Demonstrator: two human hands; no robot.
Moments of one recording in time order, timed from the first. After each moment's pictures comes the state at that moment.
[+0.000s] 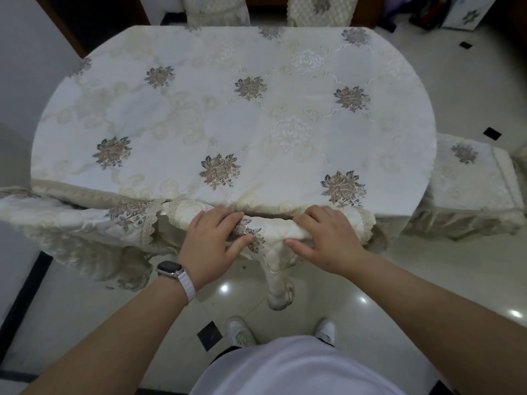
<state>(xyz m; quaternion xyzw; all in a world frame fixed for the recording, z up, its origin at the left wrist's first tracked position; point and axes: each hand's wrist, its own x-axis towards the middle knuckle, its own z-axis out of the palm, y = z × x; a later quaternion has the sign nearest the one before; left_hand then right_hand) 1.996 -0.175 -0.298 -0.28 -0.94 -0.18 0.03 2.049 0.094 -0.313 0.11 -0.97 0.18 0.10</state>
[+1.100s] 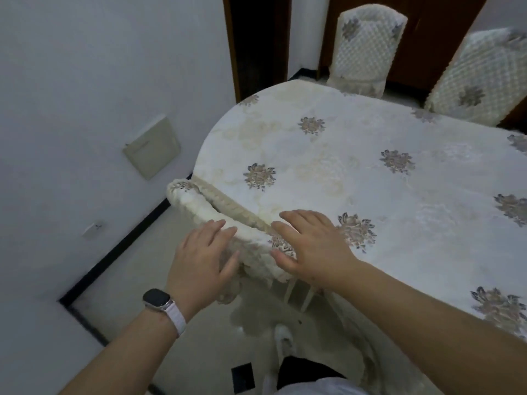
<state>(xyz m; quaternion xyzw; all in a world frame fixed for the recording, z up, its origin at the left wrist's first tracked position) 1.990 -0.443 -0.236 -0.03 -0.98 -0.15 0.13 1.913 -0.209 -0.222 0.37 -0.92 0.11 0.10</state>
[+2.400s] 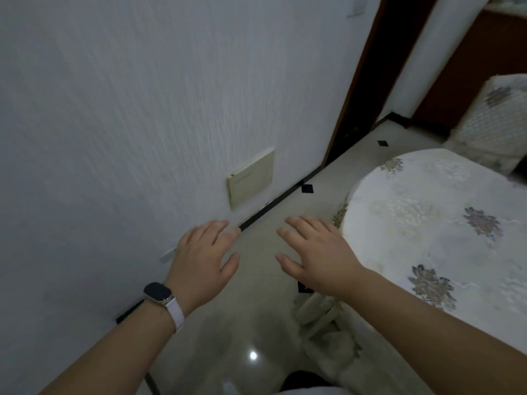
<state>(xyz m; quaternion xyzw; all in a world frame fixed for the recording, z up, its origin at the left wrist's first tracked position) 1.867 -0.922 -0.238 0.05 -0.97 -0.10 0.20 1.744 -0.697 -0.203 0.47 -0.88 0.05 0.07</state>
